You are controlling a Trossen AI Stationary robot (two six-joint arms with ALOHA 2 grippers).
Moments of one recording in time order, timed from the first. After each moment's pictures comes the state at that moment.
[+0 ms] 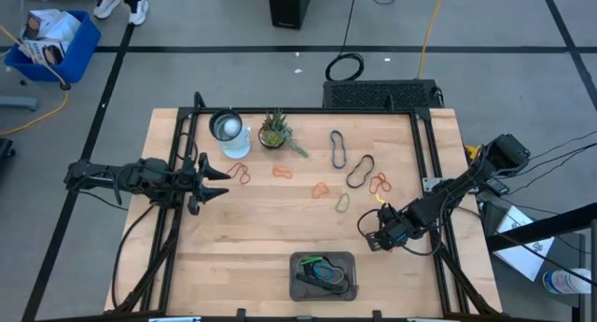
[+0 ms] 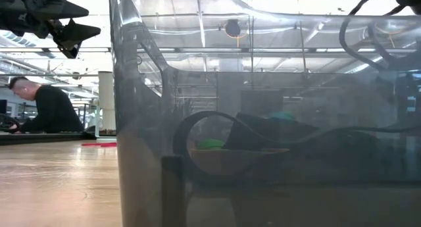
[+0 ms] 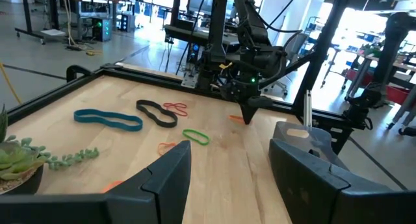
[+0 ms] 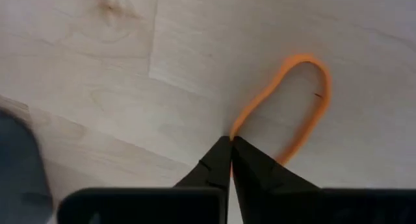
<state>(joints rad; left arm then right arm) -0.13 0.16 0.23 -0.13 -0.10 -0.23 0.57 1.38 0.55 -0.47 -0.11 1.87</state>
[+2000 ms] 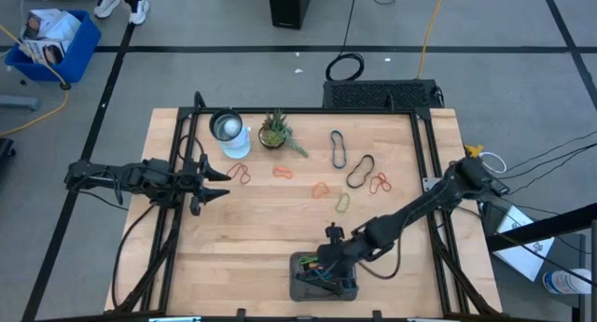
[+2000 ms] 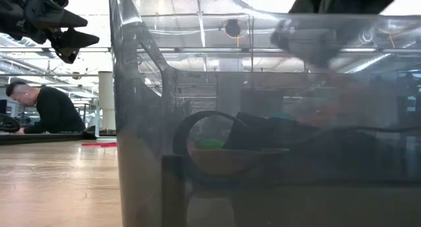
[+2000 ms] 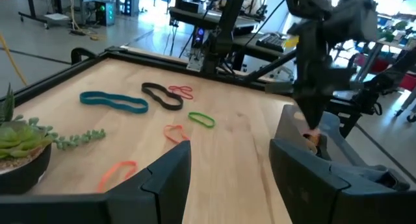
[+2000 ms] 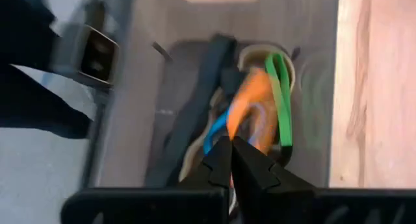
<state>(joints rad) -0.13 0.16 0.23 -0.20 -0.11 -0.24 0.52 1.81 1.24 -0.41 0.00 0.45</state>
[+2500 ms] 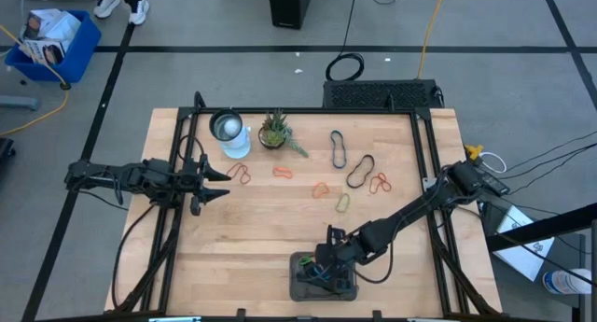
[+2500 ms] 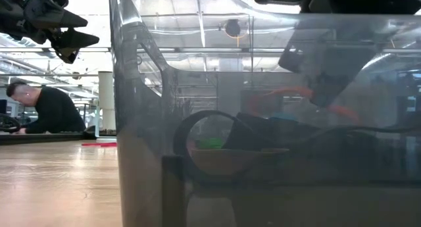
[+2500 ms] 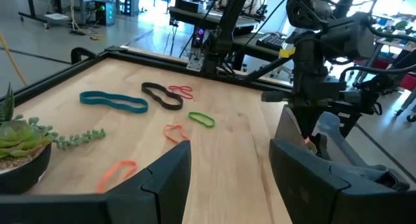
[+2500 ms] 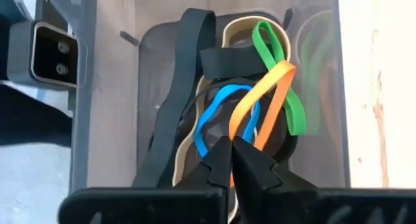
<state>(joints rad) -0.13 0.16 0.23 -0.20 -0.11 -0.24 0.52 1.86 1.24 -0.42 -0.01 0.59</state>
